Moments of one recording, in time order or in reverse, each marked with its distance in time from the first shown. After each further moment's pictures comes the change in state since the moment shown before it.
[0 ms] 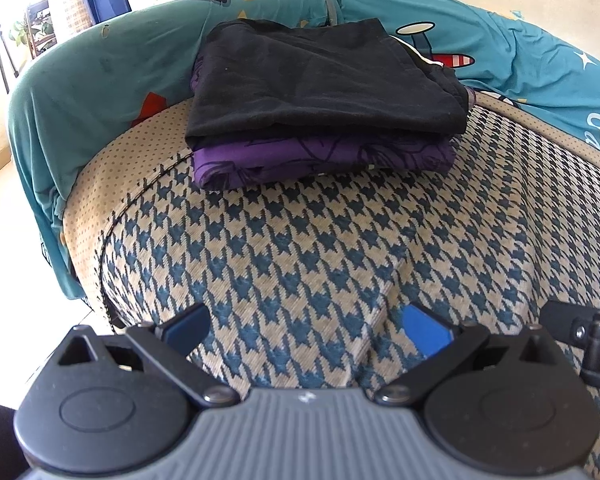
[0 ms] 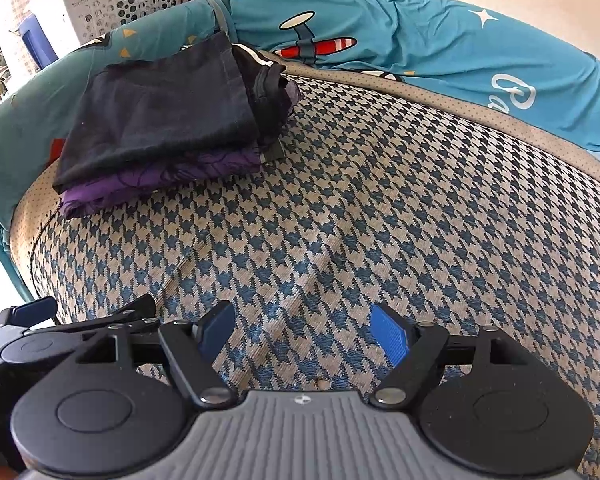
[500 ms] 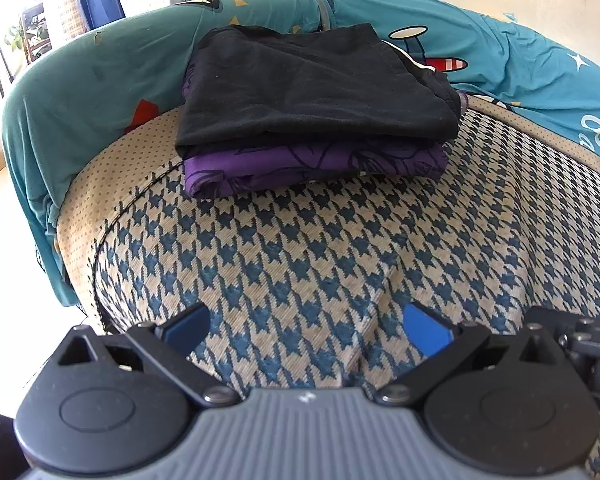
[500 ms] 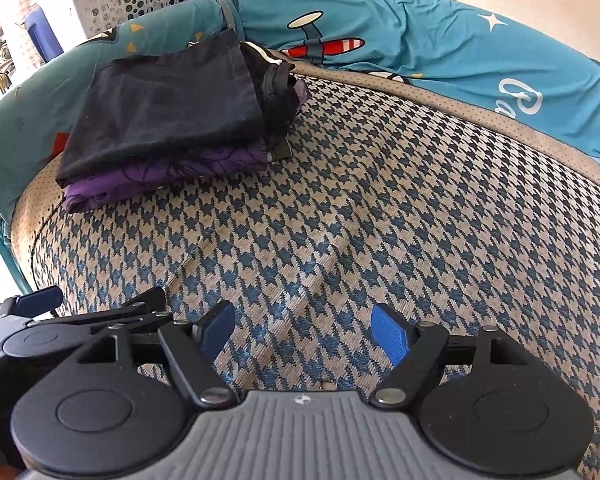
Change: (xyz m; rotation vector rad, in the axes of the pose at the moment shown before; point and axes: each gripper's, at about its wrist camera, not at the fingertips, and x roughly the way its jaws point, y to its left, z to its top) left arm 0.000 -0.003 0.002 0.004 -0.016 -0.016; right arm 0.002 0.004 0.000 -0.025 -0.006 0.004
